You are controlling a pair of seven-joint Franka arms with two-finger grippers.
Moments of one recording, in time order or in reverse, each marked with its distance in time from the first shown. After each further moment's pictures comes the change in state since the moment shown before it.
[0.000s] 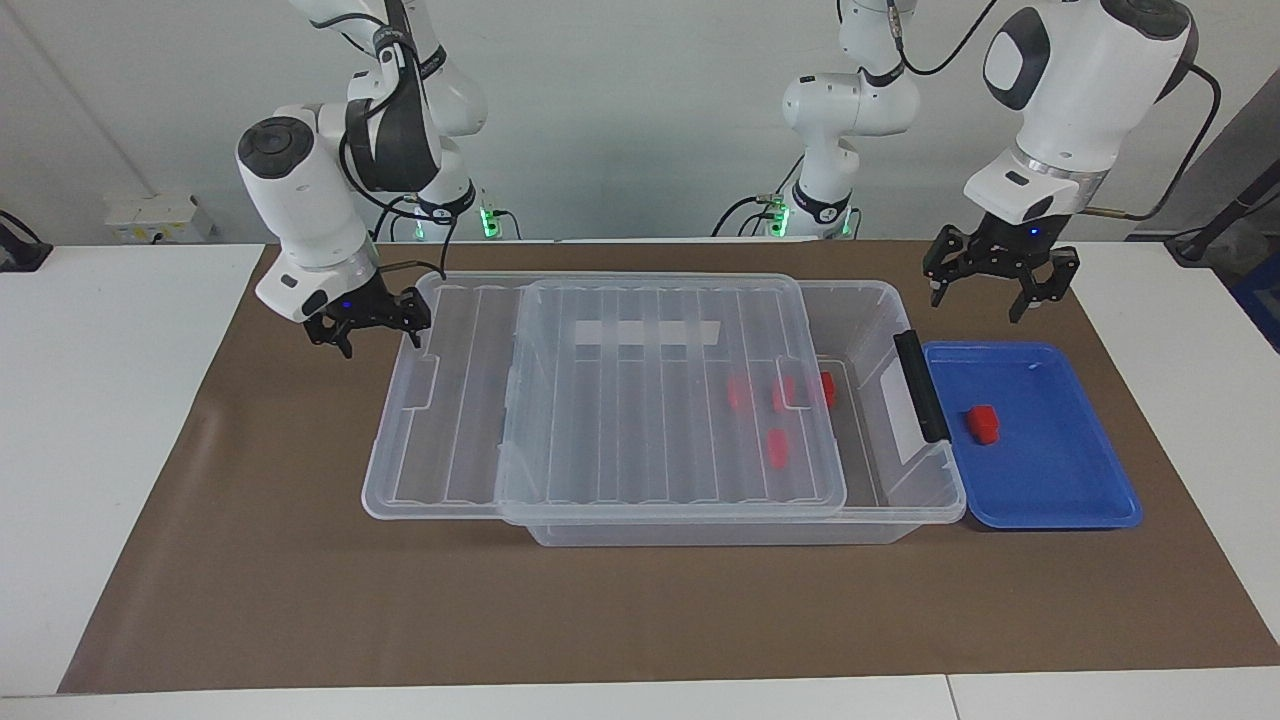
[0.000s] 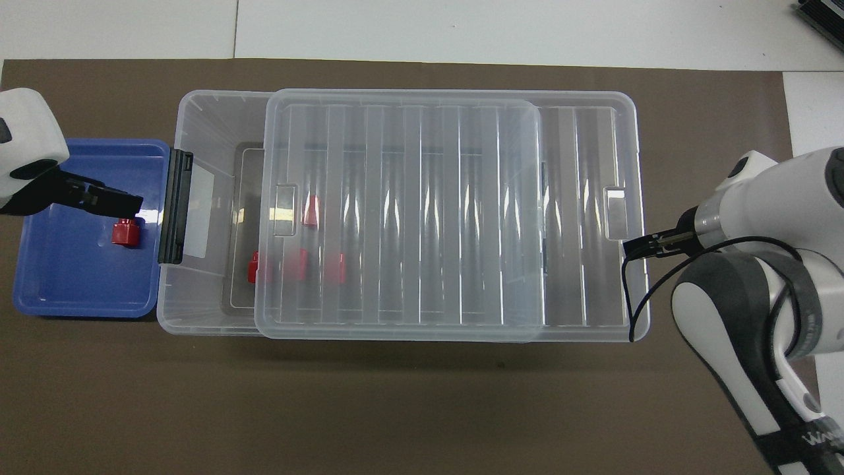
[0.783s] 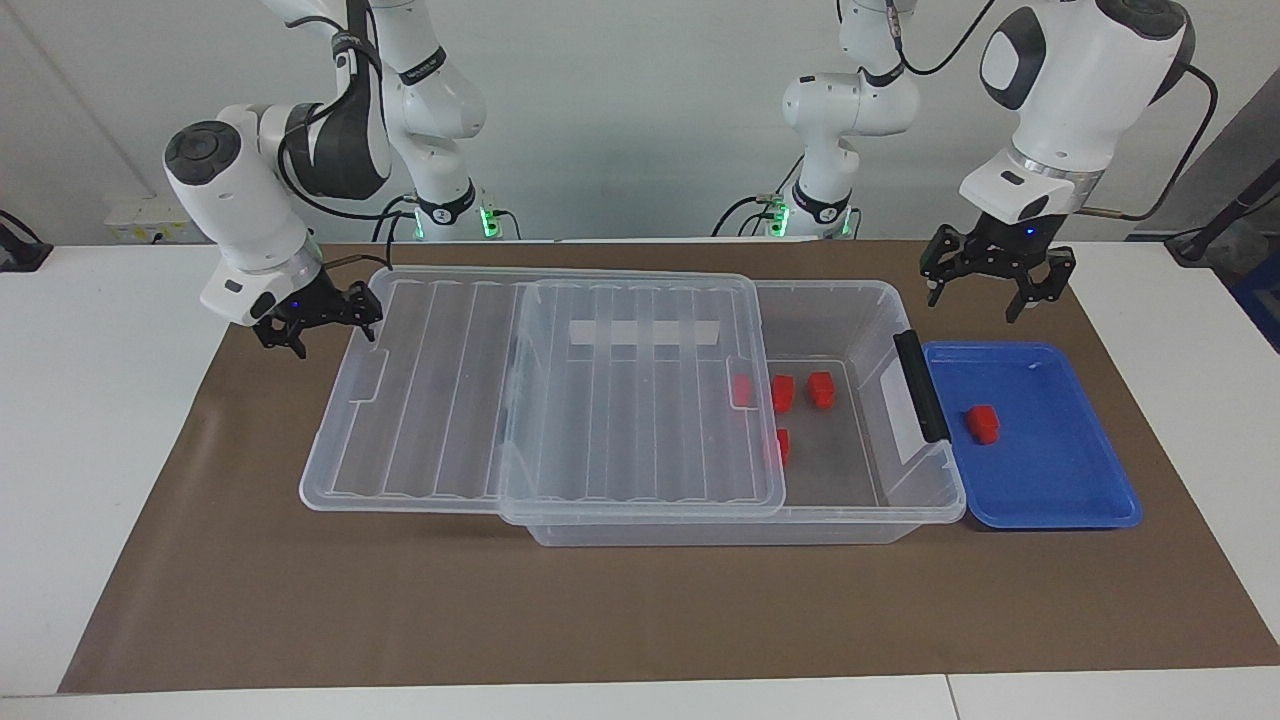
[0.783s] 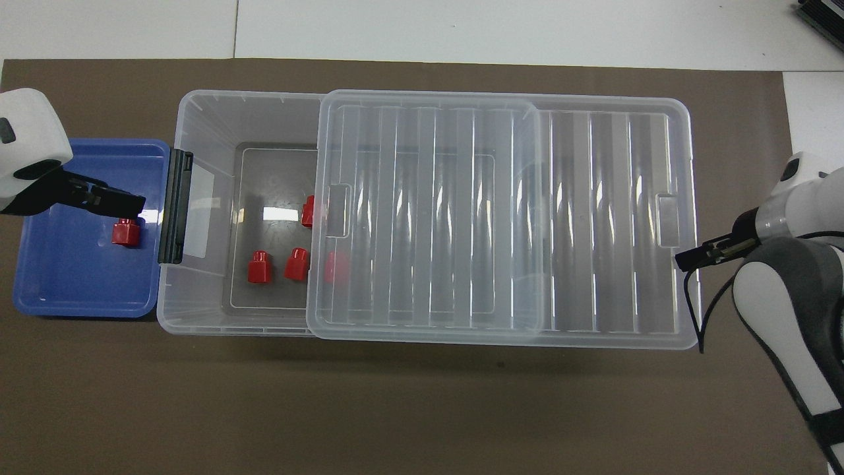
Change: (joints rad) left arm -0.001 0.000 -0.014 0.000 0.000 0.001 0.000; right arm -0.100 0.000 -0.001 0.000 0.000 -0.030 -0.212
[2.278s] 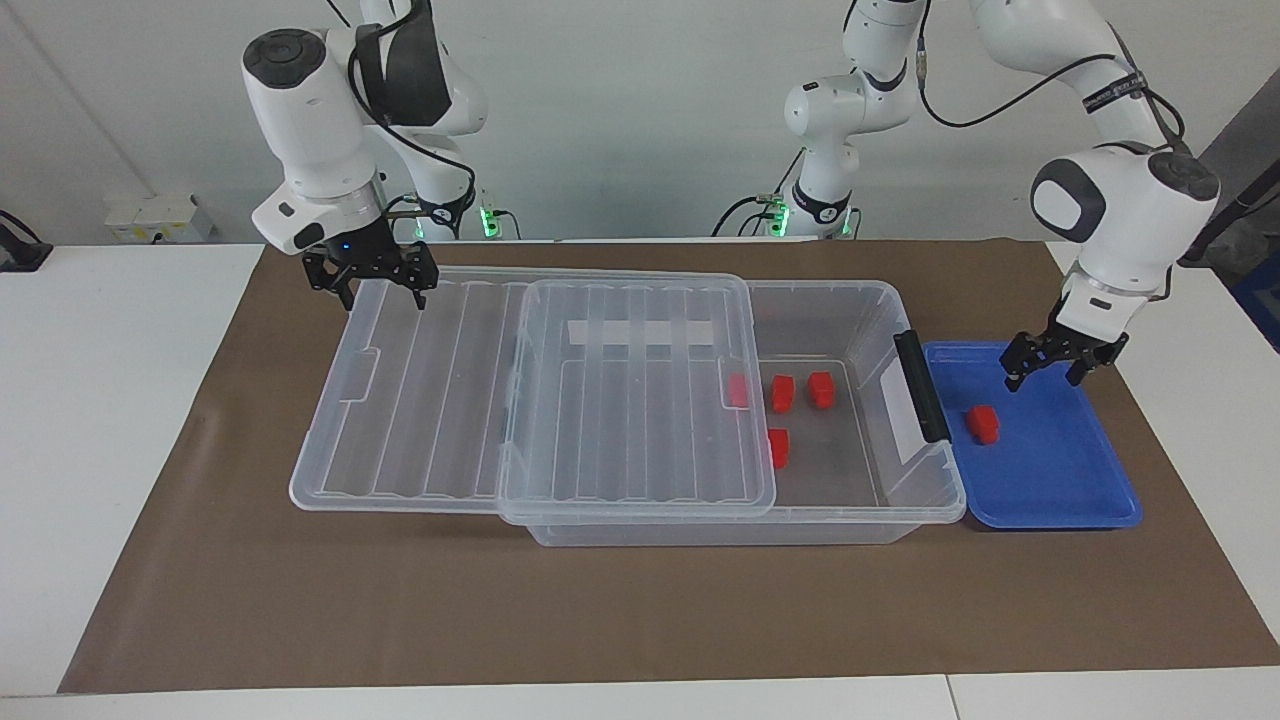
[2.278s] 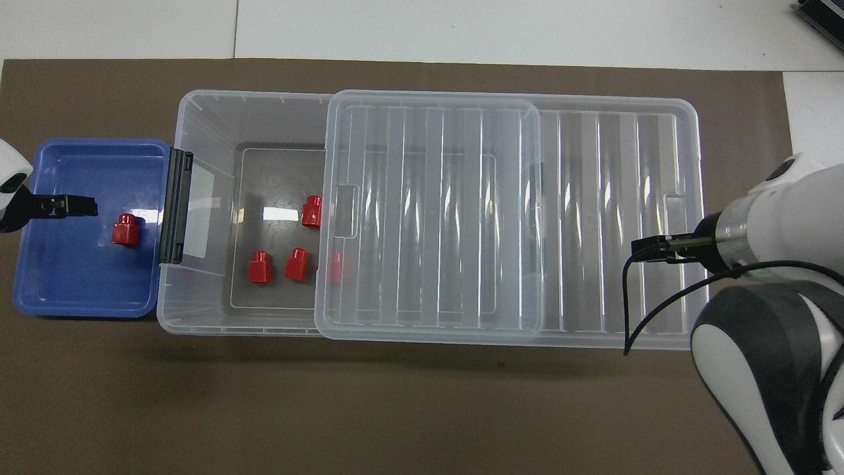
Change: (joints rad) left arm 0.266 0.187 0.041 -0.262 0.002 0.473 -0.090; right arm 0.192 -0.110 0.013 0.086 0.000 -0.110 0.514
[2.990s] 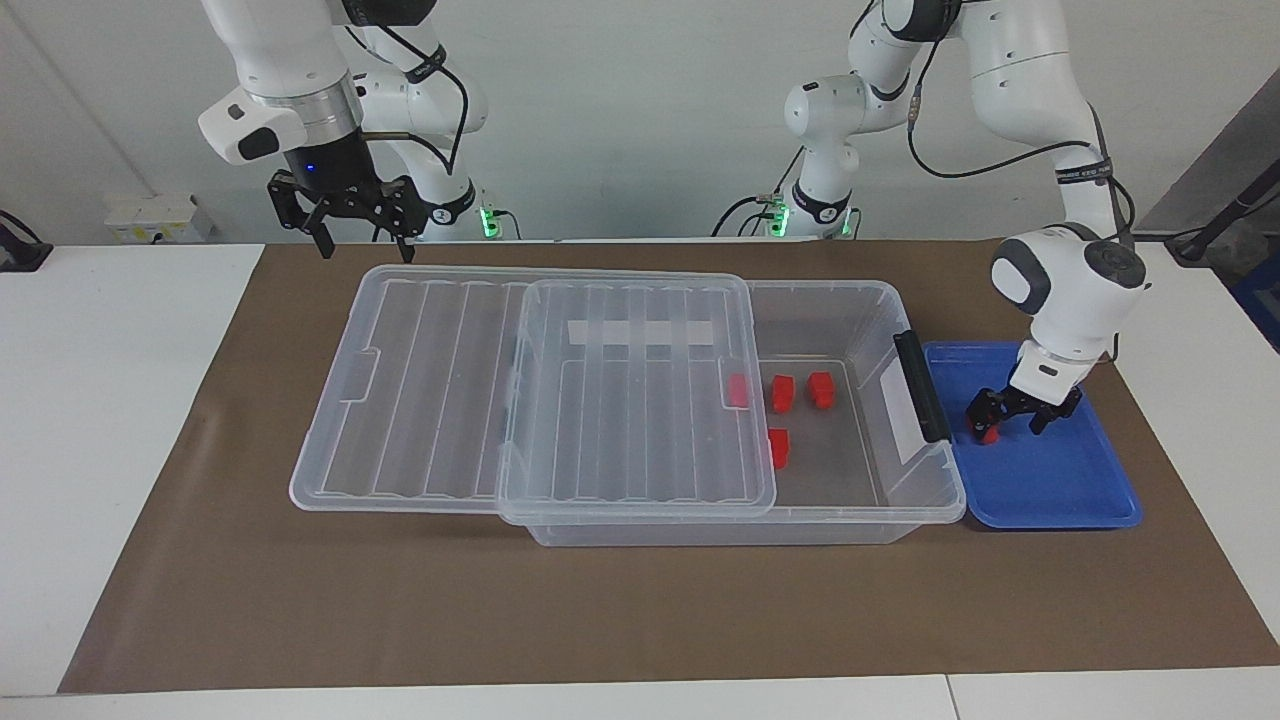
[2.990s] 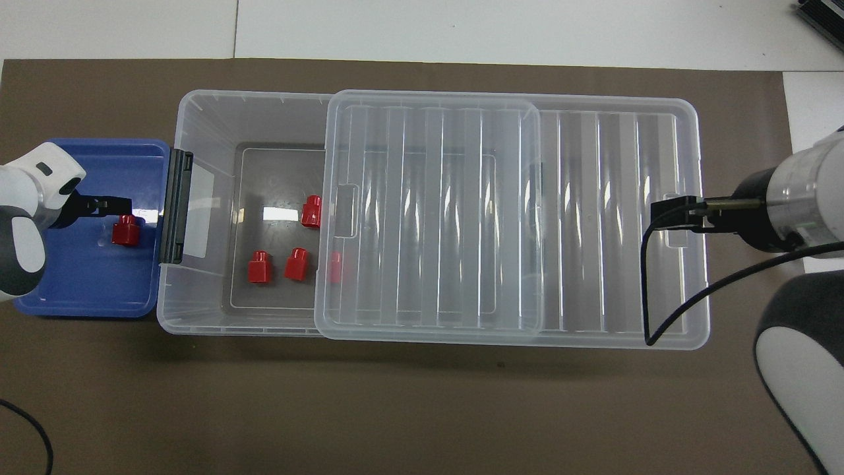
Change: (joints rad) left arm -0.004 0.145 -0.015 -0.075 0.000 0.221 -0.002; right arm 0.010 0.100 -0.016 0.372 -0.002 -0.264 0.079
